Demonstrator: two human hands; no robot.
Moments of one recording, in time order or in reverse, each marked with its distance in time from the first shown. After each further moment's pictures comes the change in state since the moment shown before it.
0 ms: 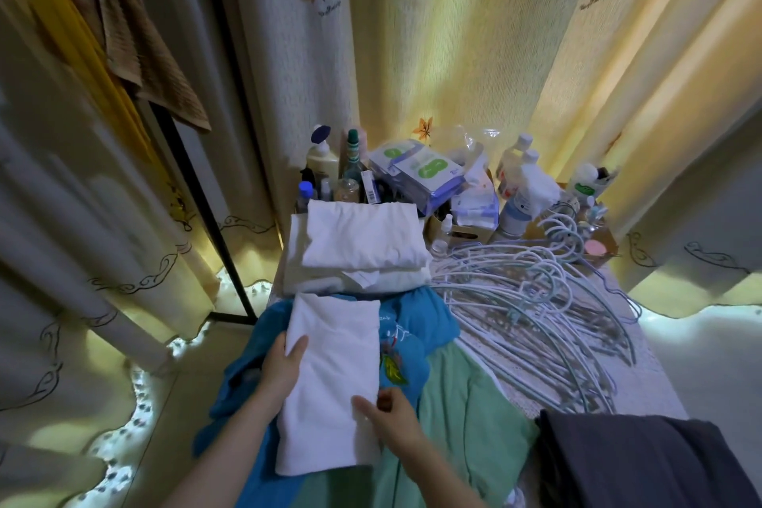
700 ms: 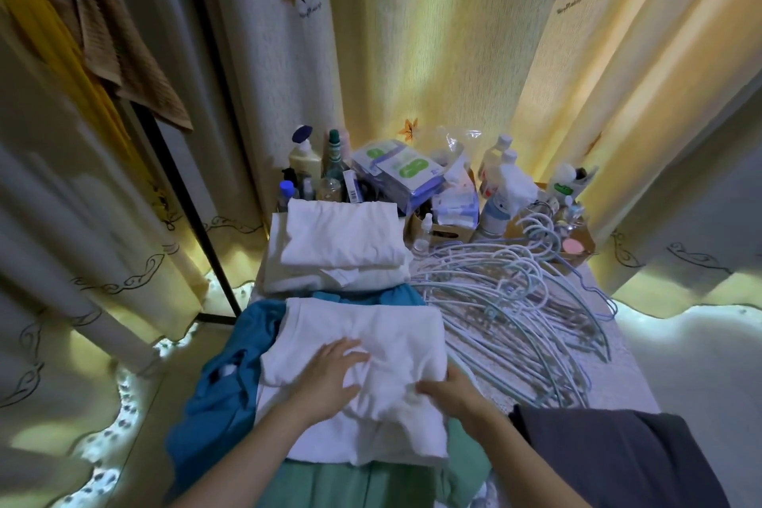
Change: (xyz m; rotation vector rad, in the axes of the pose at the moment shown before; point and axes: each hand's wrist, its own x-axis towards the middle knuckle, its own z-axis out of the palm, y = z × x) left_hand -0.044 0.010 0.065 0.822 -0.476 0.585; right_hand 0.000 -0.016 -0.126 -0.083 0.003 -0.033
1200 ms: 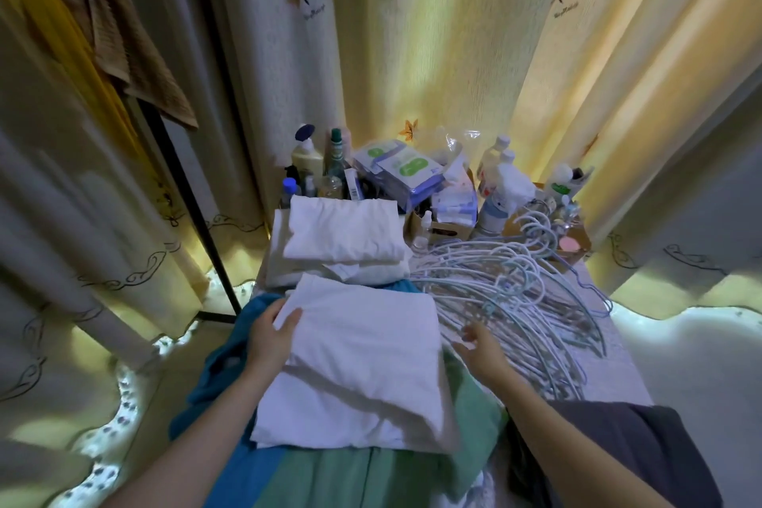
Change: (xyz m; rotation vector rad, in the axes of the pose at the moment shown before) left_hand 0.000 -0.040 -0.046 -0.705 0.631 -0.429; right_hand 0.036 0.002 -0.045 -0.349 0.298 -0.133
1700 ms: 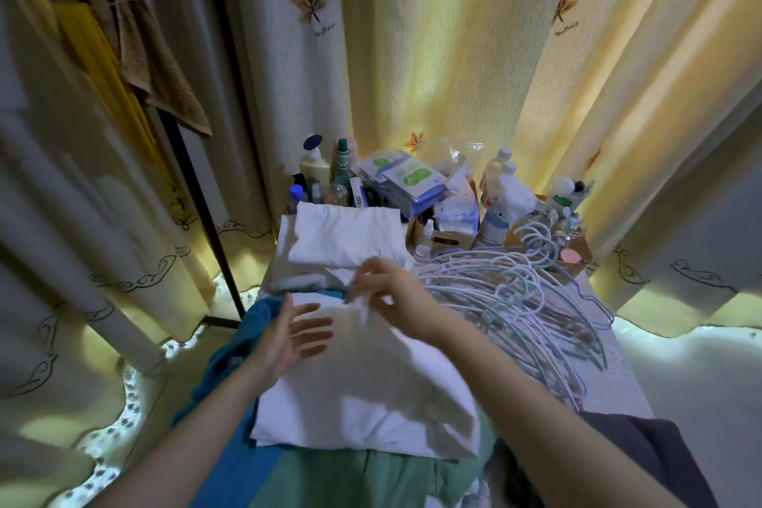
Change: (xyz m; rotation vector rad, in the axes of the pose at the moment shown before) left_hand -0.022 0.031 -0.007 -0.552 -0.373 -0.315; right_hand -0.062 -0.162 -0.016 -0.194 -0.245 -1.036
